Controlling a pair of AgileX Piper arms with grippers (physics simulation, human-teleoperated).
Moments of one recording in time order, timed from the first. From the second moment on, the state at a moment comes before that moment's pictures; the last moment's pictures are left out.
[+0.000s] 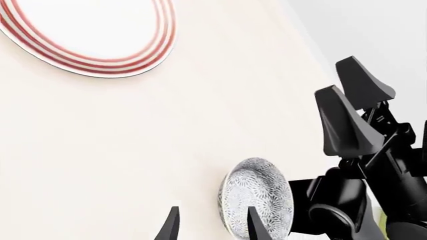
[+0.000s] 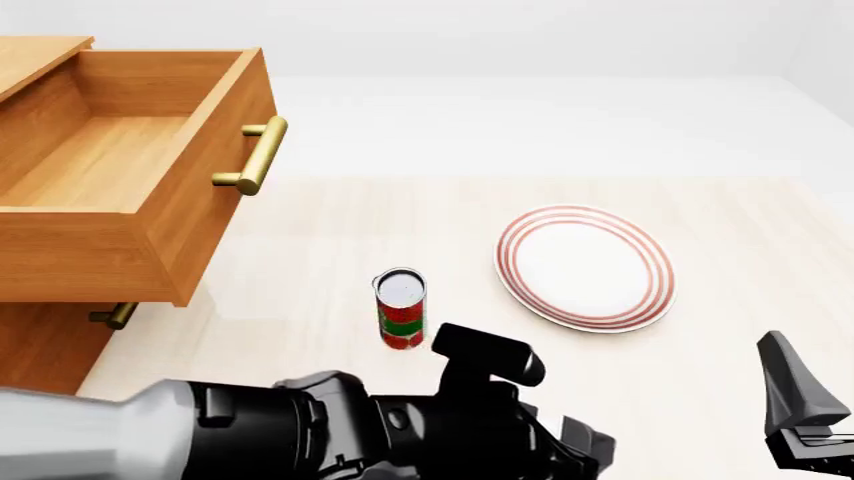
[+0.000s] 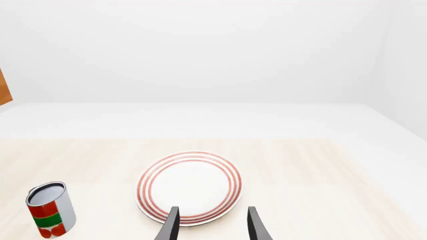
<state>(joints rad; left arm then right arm) -1.21 1.63 -0.85 -0.10 -0.67 0.00 0.01 -0.02 0.01 0.00</state>
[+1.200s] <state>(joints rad) -1.29 1.78 -0.90 -0.13 -0.81 0.00 0.01 -0.02 0.01 0.00</state>
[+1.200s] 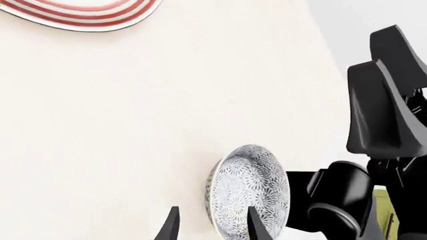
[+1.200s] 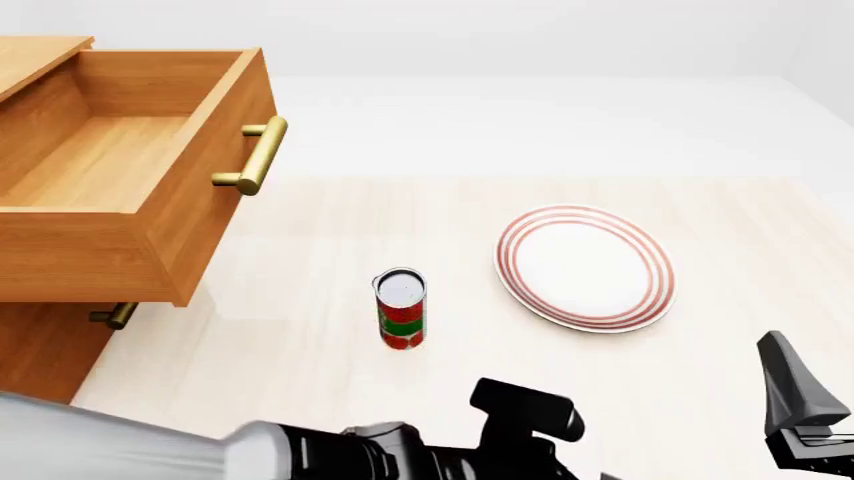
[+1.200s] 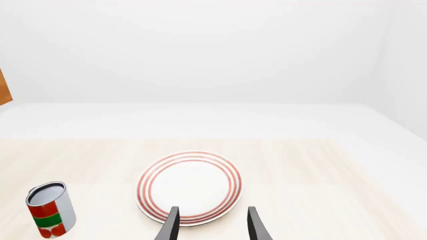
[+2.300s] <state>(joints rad) -1.32 1.86 -0.90 -0.19 -0.89 0.00 0.01 -0.02 0.01 0.00</state>
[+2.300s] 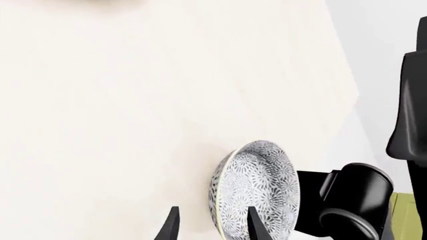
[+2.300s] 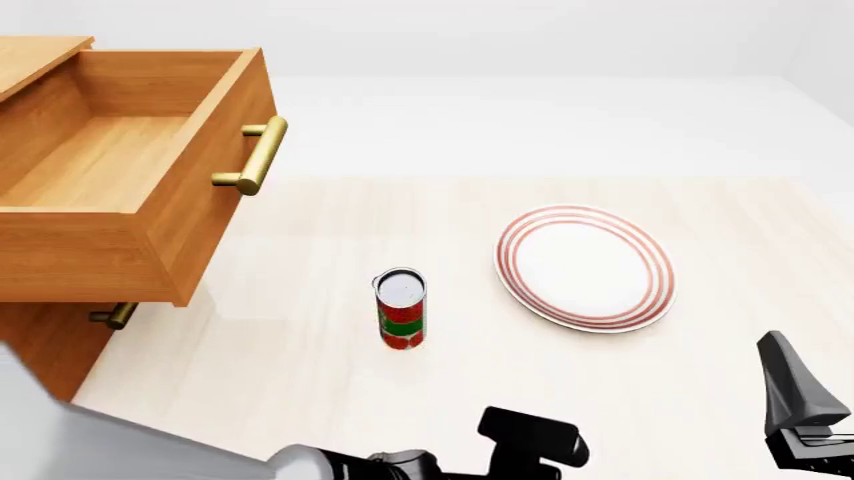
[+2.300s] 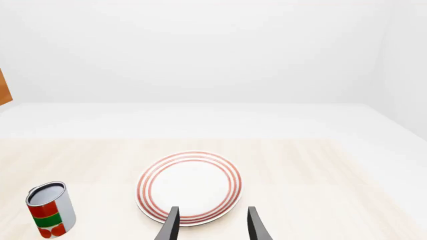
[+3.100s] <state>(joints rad) -1.34 1.91 -0.92 -0.22 -0.92 0.00 0.01 -0.02 0.01 0.00</state>
